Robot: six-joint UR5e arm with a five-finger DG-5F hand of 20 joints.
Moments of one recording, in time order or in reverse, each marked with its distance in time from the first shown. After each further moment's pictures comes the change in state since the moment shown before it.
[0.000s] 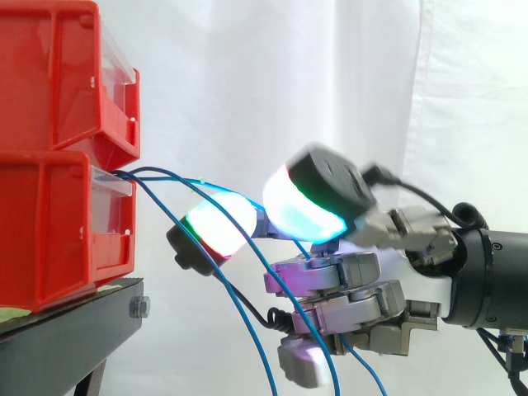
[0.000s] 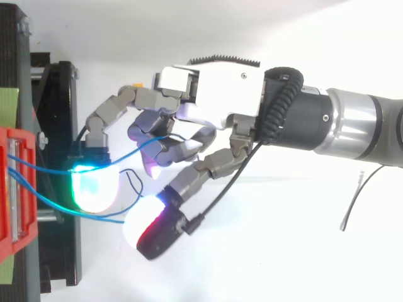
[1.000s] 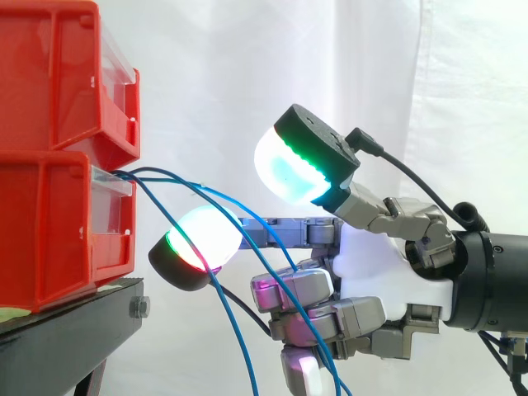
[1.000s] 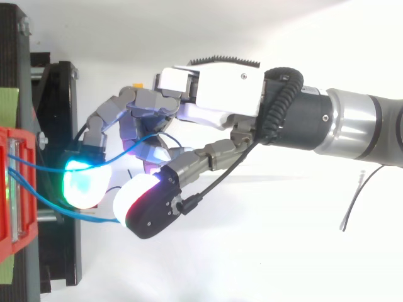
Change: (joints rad) arm 0.000 0.000 -0.002 -0.006 0.000 -0.002
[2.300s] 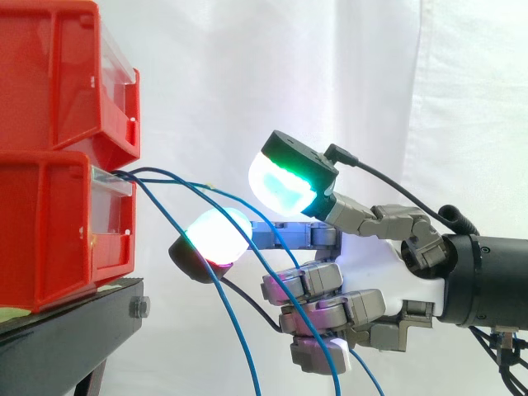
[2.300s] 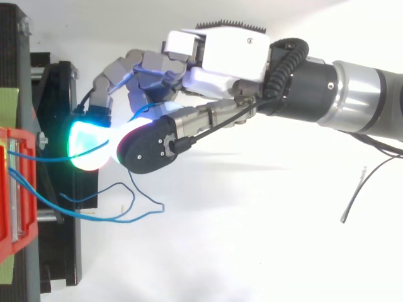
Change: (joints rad) arm -0.046 0.001 -0.003 0.001 -0.031 0.041
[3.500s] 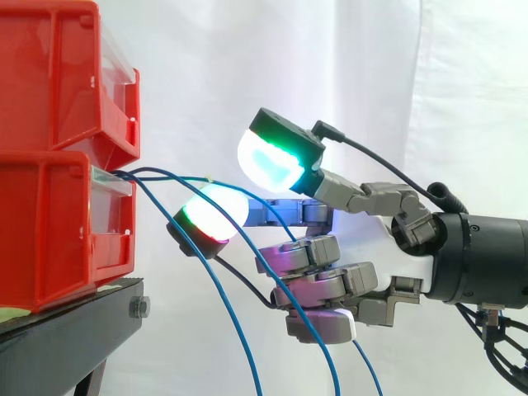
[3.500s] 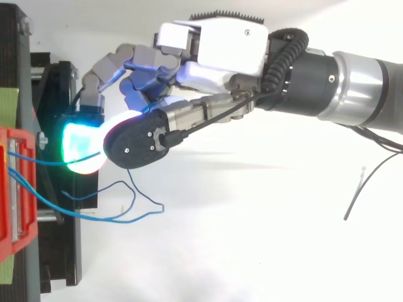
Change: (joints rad) arm -0.008 0.000 0.036 -0.011 -0.033 -0.034
